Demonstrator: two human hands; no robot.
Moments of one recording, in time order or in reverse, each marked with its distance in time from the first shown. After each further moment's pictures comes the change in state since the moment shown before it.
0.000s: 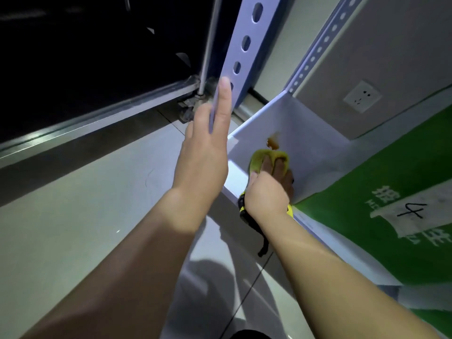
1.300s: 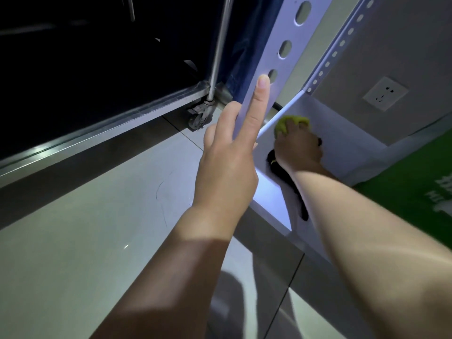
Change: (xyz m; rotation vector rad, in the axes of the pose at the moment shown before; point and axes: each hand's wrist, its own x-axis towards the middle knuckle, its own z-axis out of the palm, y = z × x) left_hand -0.002 -0.023 0.014 -0.133 0.063 0.052; right_hand 0.107 -0.026 -0.004 0.051 0.096 -0.042
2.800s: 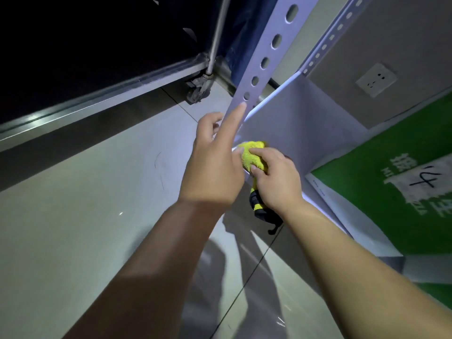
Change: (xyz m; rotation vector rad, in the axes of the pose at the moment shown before) left_hand -0.035 0.015 -0.031 -0.251 -0.133 -0.269; right_hand -0.127 0.016 -0.022 0.223 -0.149 -0.245
